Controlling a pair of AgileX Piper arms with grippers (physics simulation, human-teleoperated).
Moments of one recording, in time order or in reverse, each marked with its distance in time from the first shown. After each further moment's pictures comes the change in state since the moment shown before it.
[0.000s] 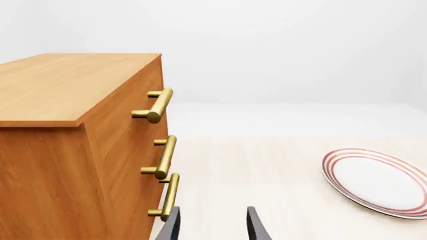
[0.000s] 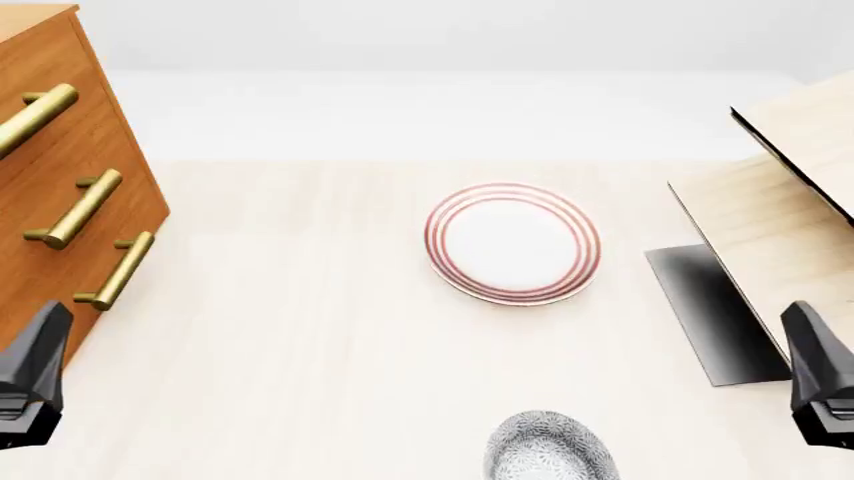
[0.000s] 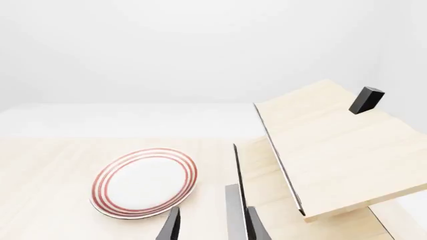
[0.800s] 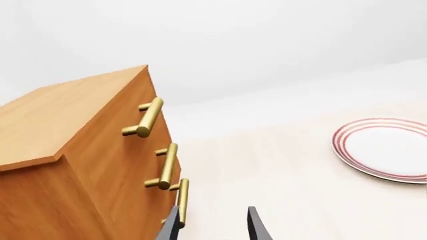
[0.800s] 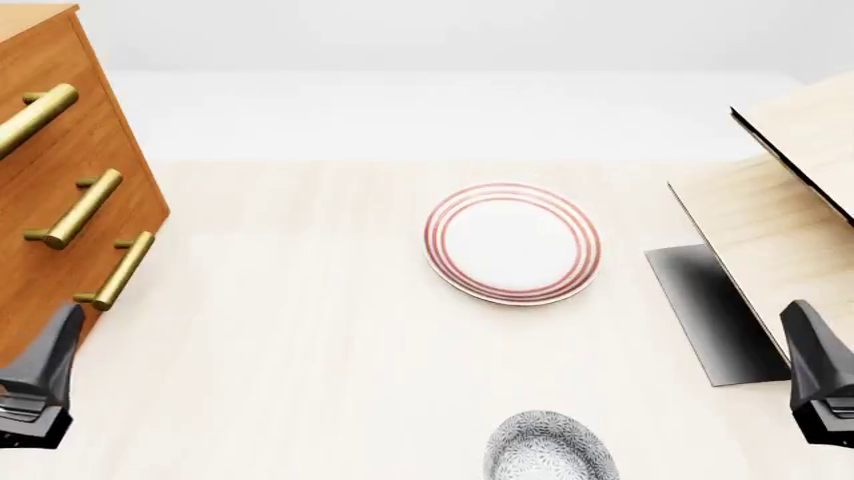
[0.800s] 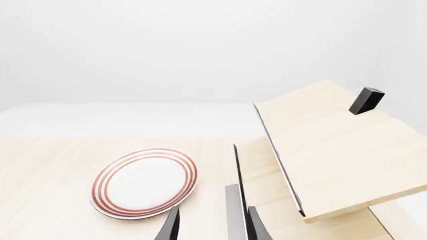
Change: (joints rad) left arm -0.039 0.050 -0.031 0.007 0.202; right arm 0.000 0.007 -0.003 -0.003 0.000
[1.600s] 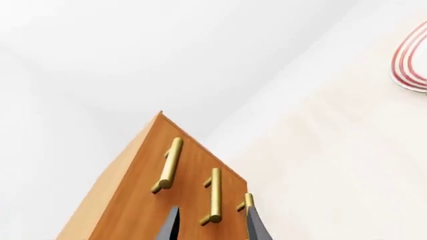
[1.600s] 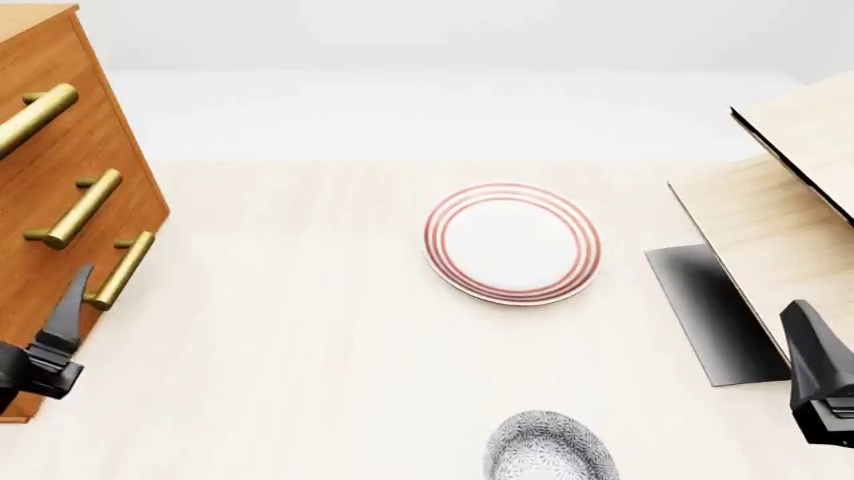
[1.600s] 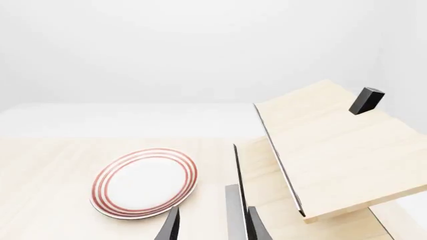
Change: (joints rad) left arm 0.015 0.338 -0.074 -0.262 0.607; right arm 0.000 0.000 0.000 0.000 0.000
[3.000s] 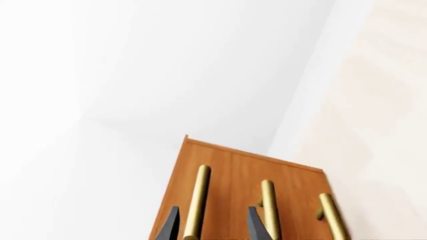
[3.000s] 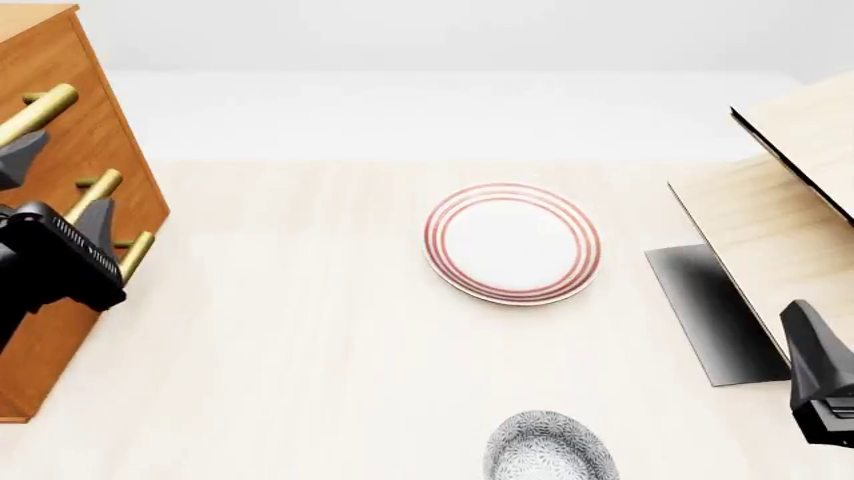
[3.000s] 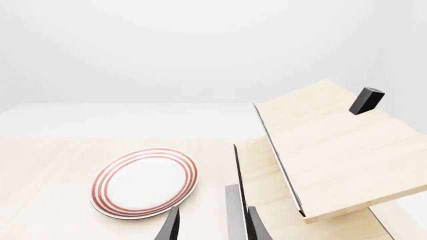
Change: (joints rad) left arm 0.075 0.703 -0.130 -0.610 0.549; right arm 0.000 0.000 0.000 0.000 0.000
